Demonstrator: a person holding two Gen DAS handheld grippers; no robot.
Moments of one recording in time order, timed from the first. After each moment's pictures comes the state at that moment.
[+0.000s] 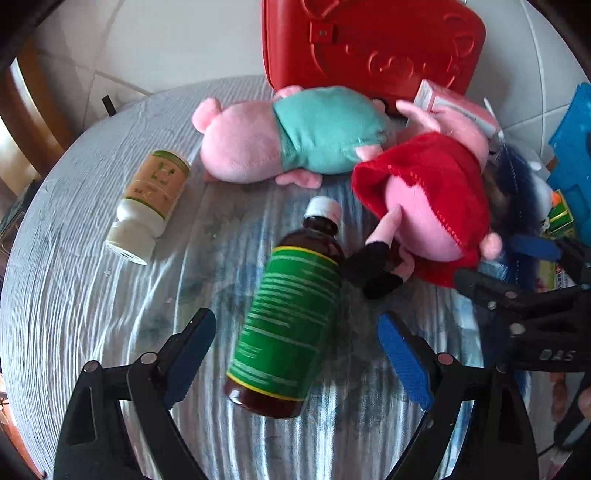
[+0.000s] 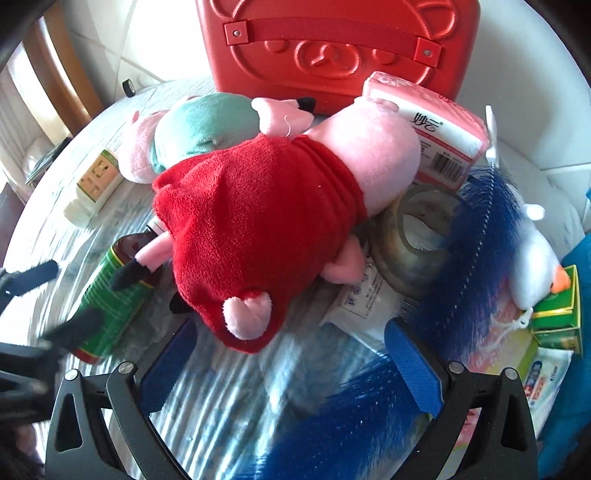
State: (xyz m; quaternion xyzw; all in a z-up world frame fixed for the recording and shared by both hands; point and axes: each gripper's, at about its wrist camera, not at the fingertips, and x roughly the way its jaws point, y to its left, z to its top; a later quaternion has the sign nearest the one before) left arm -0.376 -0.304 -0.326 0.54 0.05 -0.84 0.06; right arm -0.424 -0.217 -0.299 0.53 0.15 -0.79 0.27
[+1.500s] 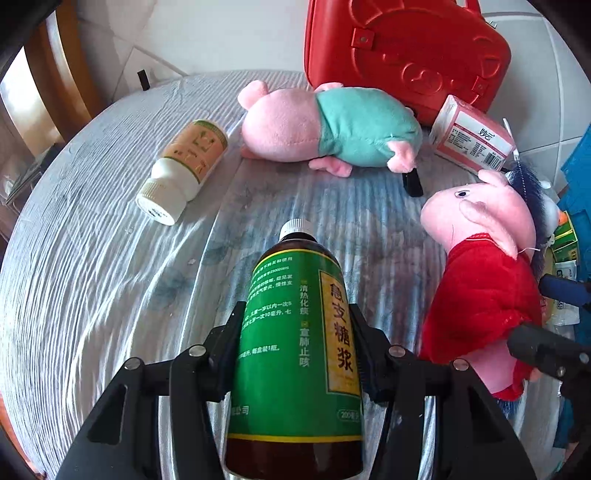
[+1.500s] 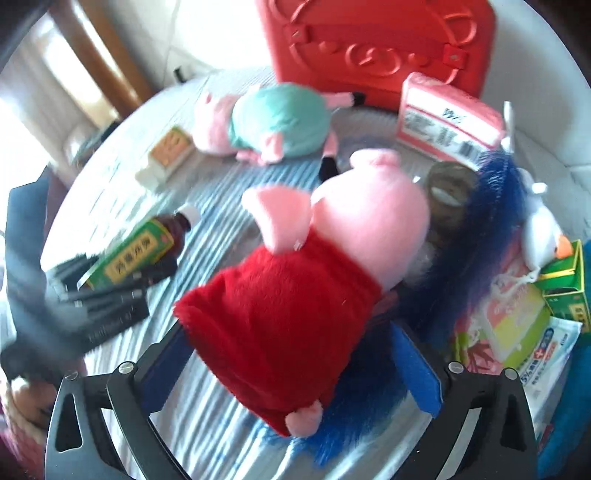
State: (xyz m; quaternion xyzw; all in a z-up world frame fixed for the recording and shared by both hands) left arm -0.352 -0.319 -0.310 0.53 0.10 -0.84 0.10; right arm -0.377 -0.207 -0.267 0.55 0.13 -0.75 0.34
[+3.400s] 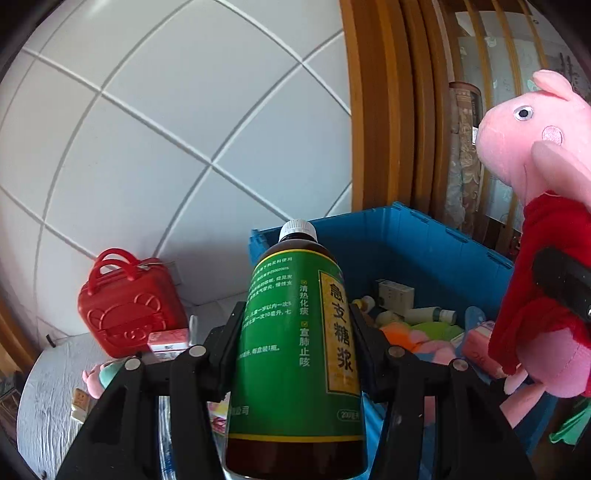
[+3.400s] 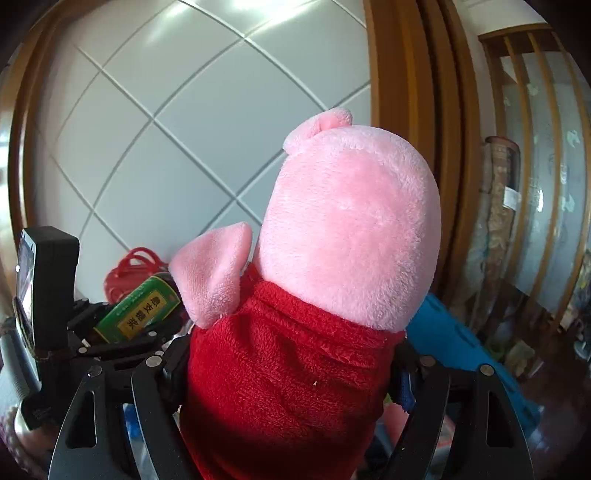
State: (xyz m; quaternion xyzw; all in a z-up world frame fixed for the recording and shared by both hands) left arm -0.279 0.115 0.010 0.25 -0.06 -0.96 -0.14; right arm -0.229 0.219 0.064 0.18 0.04 -0.98 0.07
